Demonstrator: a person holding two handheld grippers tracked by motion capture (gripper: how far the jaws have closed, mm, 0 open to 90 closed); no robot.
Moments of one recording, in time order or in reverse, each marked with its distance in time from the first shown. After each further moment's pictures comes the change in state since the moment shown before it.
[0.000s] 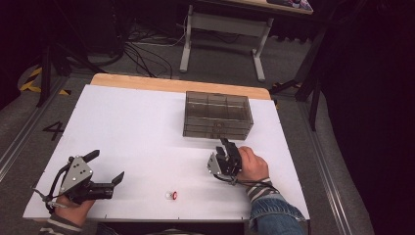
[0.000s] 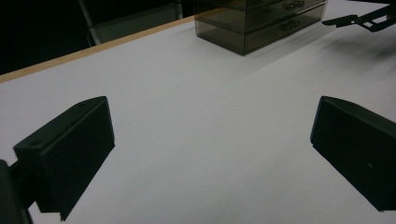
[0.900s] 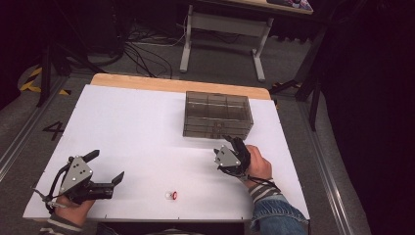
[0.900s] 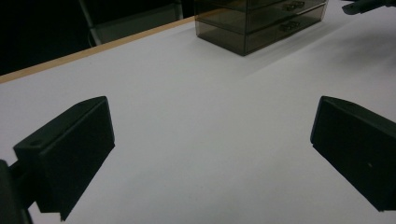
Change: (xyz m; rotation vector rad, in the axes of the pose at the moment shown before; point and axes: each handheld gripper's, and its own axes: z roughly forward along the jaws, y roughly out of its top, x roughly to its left) left arm 0.000 0.000 0.000 -0.004 0.004 0.000; right arm -0.035 -0.006 -0.021 -0.142 0.151 0.288
